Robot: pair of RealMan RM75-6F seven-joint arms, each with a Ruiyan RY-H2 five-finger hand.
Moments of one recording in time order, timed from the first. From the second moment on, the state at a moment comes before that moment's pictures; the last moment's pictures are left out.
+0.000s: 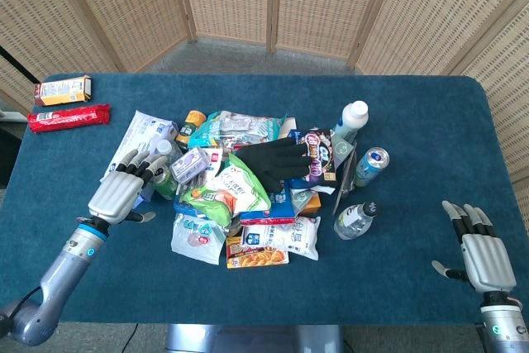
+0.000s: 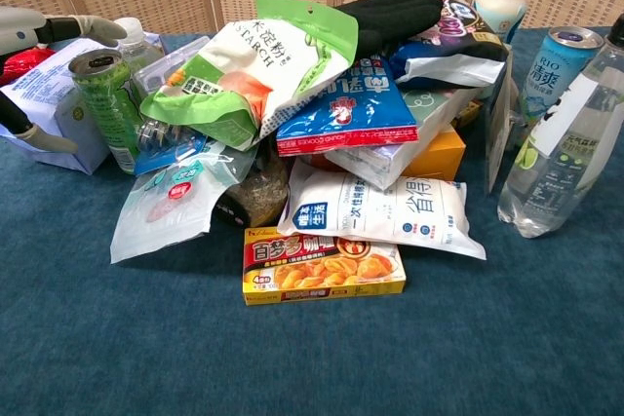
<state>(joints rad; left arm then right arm) -0.51 -1.26 -0.15 -1.68 1.32 1.04 0.27 0.09 -1.12 0.04 -1.66 -1.42 1.37 -0.06</state>
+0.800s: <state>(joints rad) -0.56 -1.42 -0.17 -1.59 1.28 1.16 0.41 0.09 -1.11 0.04 -1.66 -1.41 1.37 -0.04</state>
